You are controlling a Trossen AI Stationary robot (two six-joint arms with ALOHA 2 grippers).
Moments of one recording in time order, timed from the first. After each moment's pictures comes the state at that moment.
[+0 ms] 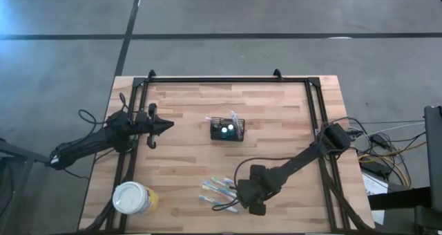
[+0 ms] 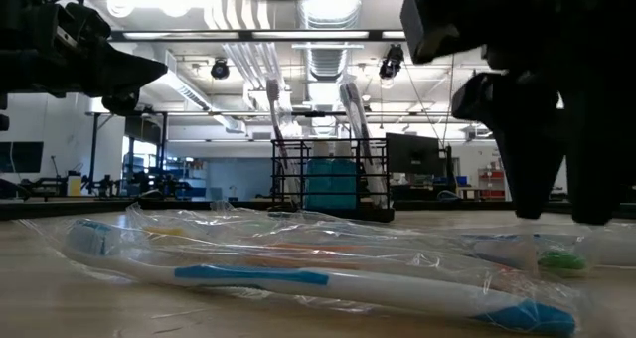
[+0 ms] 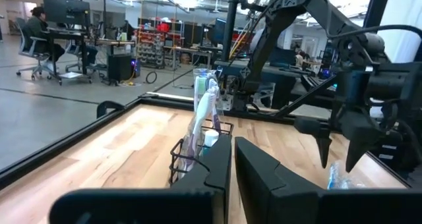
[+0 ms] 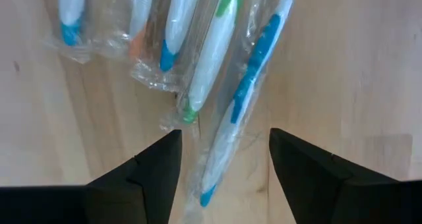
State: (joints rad) left arm 0.36 0.04 0.01 0.05 0.25 -0.13; right arm 0.54 2.01 1.43 -0.83 0.03 0.66
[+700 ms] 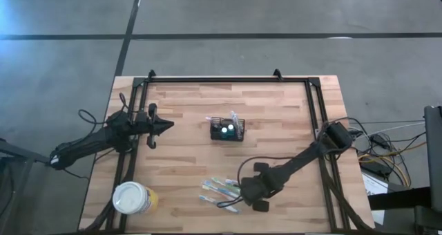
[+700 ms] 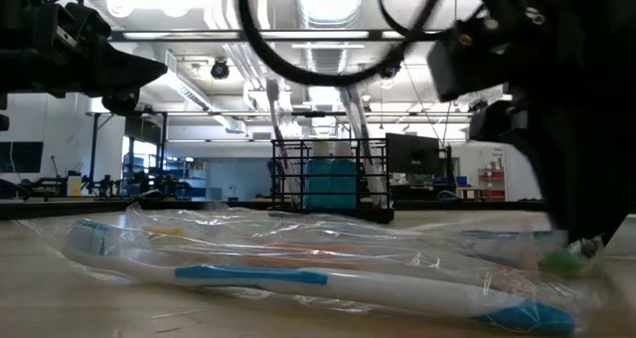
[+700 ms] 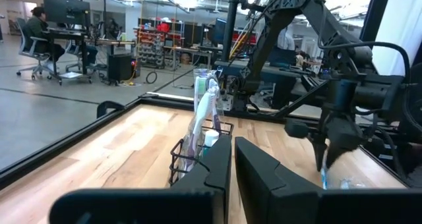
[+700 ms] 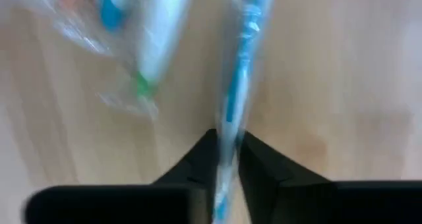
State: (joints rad) left arm 0.36 0.04 0.01 0.05 0.25 -0.13; right arm 0.54 1.98 1.31 -0.78 0.05 0.66
